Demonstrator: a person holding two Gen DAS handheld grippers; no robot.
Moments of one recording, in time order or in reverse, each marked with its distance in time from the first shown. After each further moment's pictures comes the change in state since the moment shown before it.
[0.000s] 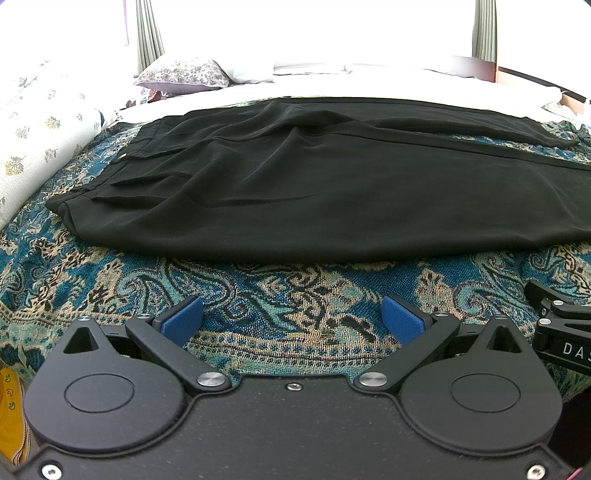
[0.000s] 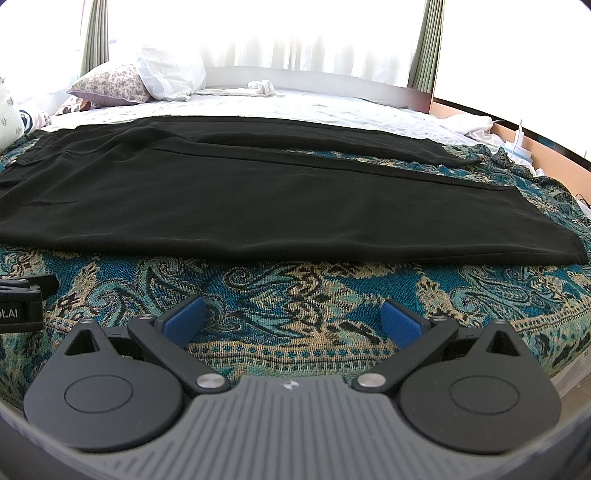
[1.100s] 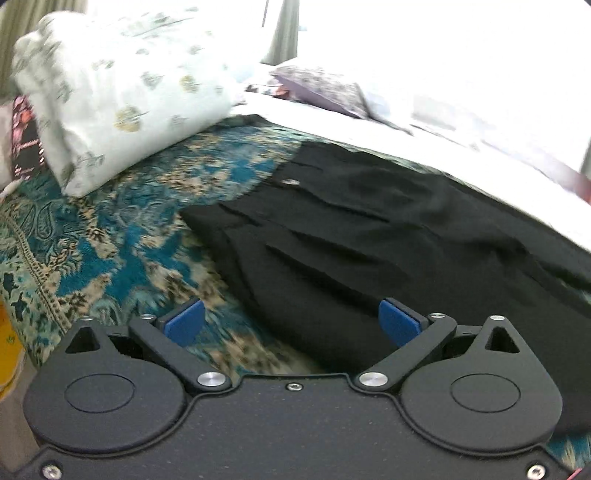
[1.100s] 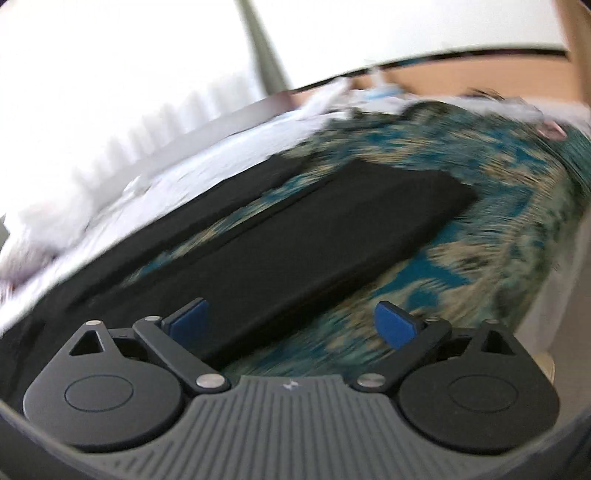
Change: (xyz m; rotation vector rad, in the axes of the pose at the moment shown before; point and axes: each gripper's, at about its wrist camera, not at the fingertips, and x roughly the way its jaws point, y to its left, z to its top) left arm 0.038 0.199 0.055 -0.421 -0.073 0.150; right arm 0.028 -0.237 0.018 0.629 -0.119 -0.097
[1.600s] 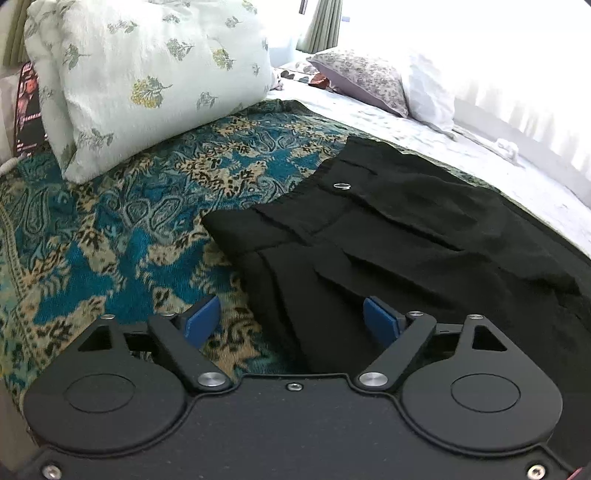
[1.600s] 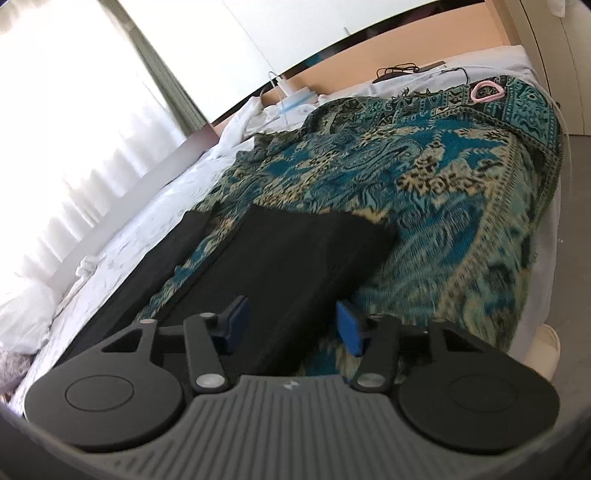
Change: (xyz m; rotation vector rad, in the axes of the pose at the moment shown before) left arm 0.062 0.025 0.020 -0.063 0.048 0.073; right arm 0.058 -0.084 0.047 0.262 -0.070 -0.087
